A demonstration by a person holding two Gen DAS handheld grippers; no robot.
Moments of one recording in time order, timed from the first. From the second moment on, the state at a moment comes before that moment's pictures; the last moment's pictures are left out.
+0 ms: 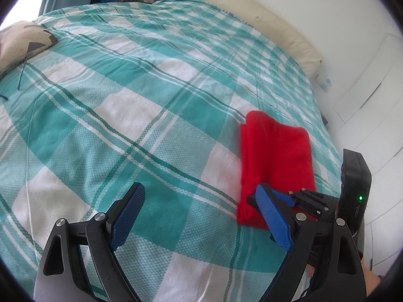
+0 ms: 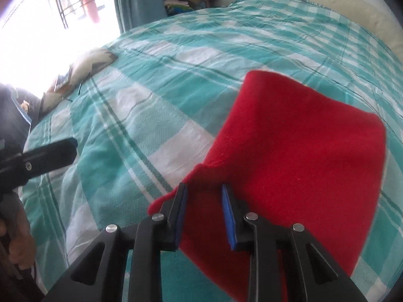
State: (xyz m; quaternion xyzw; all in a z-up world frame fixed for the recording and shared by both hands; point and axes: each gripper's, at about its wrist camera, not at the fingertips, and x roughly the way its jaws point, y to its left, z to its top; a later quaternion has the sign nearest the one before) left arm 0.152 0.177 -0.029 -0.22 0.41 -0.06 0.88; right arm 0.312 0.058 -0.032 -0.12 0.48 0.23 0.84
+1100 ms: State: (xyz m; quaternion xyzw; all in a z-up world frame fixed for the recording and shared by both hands) left arm 0.281 0.080 -0.071 -0.14 0.52 -0.16 0.83; right arm 0.364 -0.161 -0.045 0.31 0.49 0.14 0.80
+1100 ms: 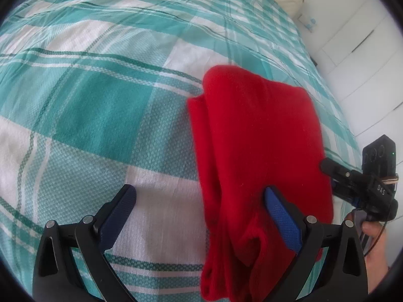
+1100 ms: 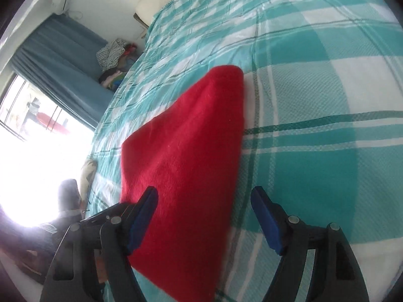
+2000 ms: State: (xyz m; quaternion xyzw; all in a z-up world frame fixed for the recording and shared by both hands) left arm 0.214 0.001 -0.013 0.04 0.41 -0.12 0.90; right arm 0.311 -0.212 0.020 0.15 0.46 -0.01 0.88
